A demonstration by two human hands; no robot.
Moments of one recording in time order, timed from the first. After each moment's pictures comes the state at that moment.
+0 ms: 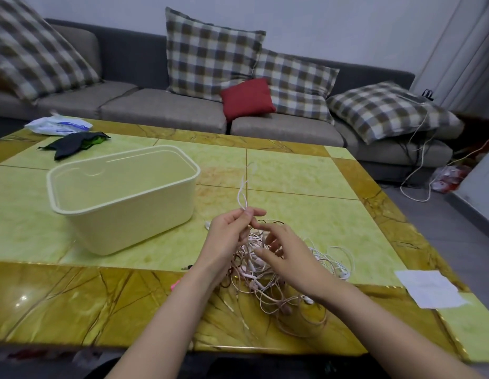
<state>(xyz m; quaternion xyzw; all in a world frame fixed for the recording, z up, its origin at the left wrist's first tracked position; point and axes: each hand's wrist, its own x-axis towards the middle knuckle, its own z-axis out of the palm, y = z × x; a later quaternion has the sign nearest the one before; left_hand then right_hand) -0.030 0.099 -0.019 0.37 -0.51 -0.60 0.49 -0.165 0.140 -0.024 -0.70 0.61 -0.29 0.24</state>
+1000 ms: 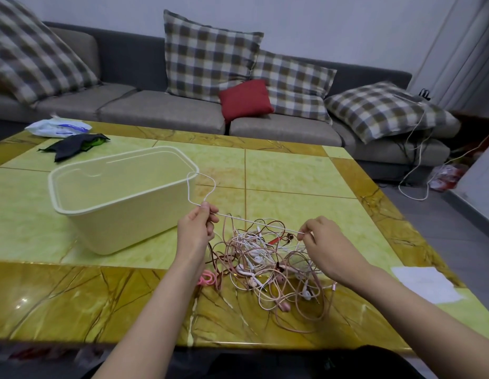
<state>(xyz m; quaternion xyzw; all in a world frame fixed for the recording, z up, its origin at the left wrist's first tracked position) -0.006 0.082 -0.028 0.47 -0.38 -0.55 0.58 -0.213 0.143 -0.004 -0.66 0.73 -0.15 0.09</state>
